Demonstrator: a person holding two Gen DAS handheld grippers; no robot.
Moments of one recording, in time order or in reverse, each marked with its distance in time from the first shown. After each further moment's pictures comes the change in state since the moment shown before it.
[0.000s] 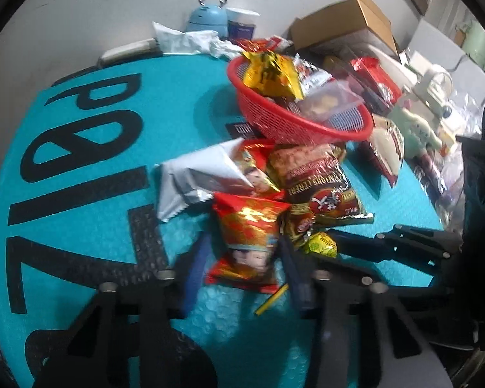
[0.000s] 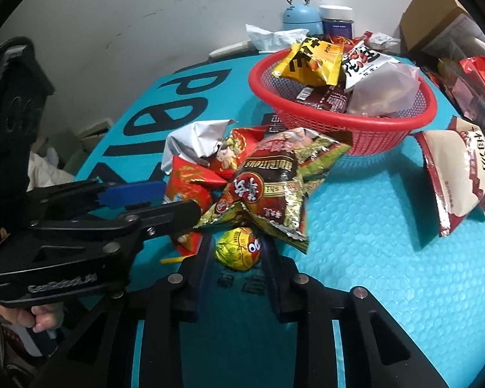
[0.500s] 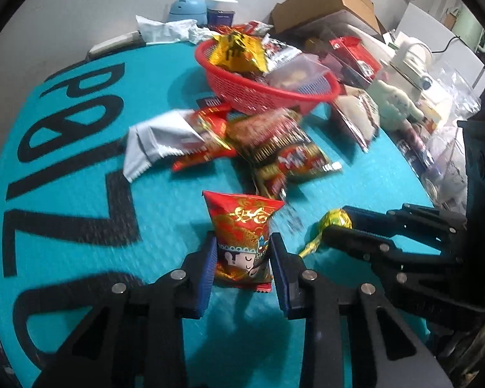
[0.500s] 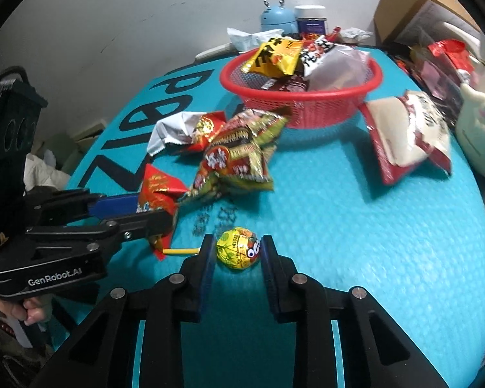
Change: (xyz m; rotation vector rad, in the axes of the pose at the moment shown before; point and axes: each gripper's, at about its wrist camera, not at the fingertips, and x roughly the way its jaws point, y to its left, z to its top) left arm -0.015 -0.031 -0.027 0.023 0.053 -0.017; right arm -0.039 -0.021 -0.034 0.036 -0.006 -0.025
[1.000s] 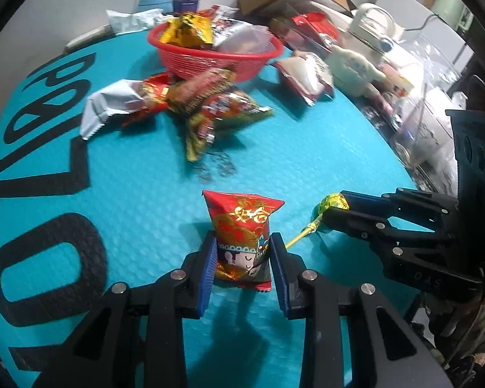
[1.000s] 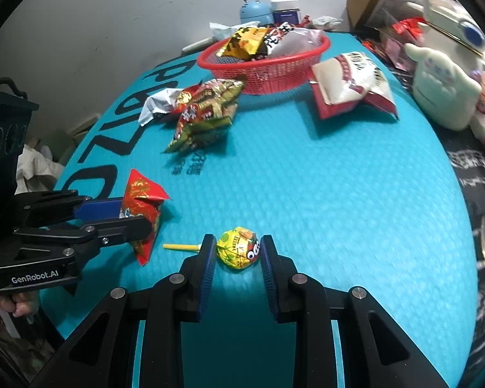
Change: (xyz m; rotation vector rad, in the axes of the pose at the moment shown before) left arm -0.014 -0.048 -0.039 0.056 0.054 -0.058; right arm -0.041 -0.022 -0.049 0.030 0.023 -0.037
